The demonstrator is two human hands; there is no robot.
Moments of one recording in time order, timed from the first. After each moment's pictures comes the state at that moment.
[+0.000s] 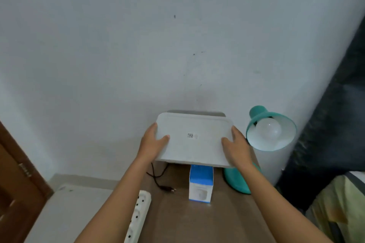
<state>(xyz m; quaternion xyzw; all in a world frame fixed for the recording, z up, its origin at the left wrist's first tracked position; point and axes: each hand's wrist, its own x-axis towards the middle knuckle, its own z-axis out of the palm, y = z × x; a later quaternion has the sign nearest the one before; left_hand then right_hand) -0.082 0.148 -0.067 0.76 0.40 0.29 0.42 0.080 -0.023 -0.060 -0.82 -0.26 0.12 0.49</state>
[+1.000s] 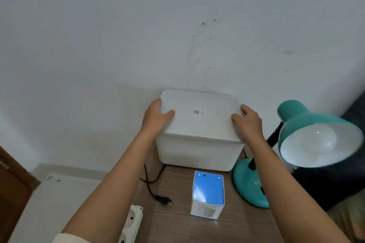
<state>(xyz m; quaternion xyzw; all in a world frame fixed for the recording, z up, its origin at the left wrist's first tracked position) 0.000 0.222 -0.074 0.77 0.41 0.28 0.40 0.162 0.059 -0.070 -0.84 -0.21 0.13 0.49</state>
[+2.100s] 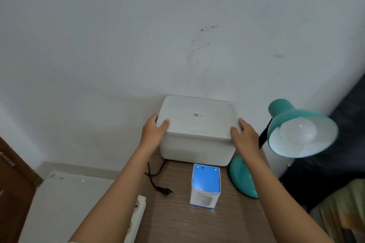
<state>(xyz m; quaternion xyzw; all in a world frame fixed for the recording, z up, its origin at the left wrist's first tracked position) -0.034 0.196 -0.103 0.72 0.38 0.33 0.48 0.129 0.023 -0.093 -0.85 -0.23 0.09 0.47</state>
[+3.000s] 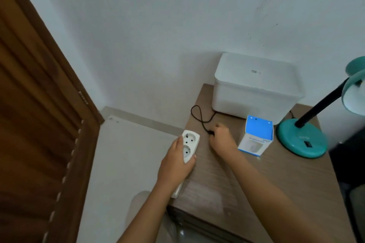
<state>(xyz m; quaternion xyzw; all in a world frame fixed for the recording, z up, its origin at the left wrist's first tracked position) -0.224 0.072 -0.204 0.79 0.49 0.17 0.33 -0.049 0.071 -0.210 -0.84 -0.47 0.17 0.20</state>
